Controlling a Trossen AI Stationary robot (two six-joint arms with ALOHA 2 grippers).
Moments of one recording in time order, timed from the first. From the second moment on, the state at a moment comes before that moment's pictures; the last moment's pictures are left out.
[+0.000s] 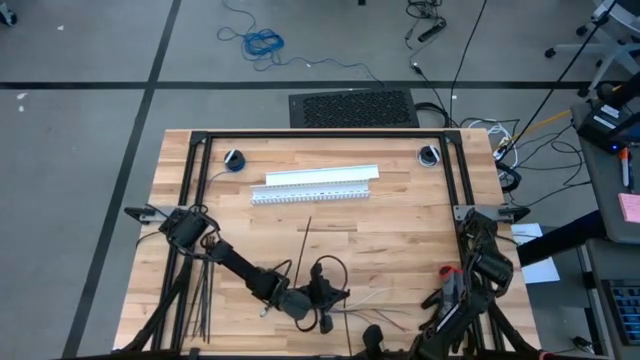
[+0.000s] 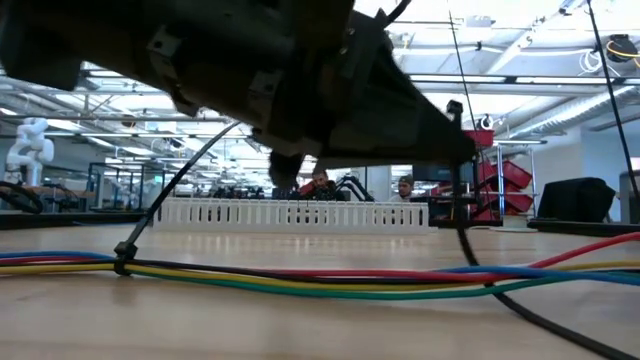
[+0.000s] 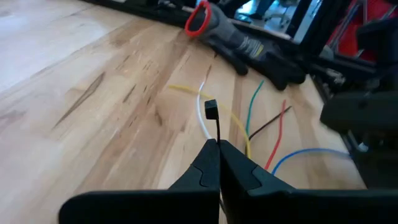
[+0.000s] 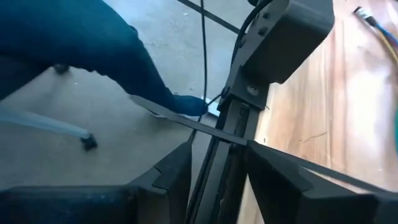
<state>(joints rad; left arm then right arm) -0.54 2.16 1.15 0.66 -0.58 -0.44 1.00 2.29 1.42 -0.04 0.68 0.29</state>
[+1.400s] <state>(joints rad) -0.55 2.16 1.15 0.66 -0.67 -0.49 0.97 2.29 1.42 0.07 0.70 0.09</state>
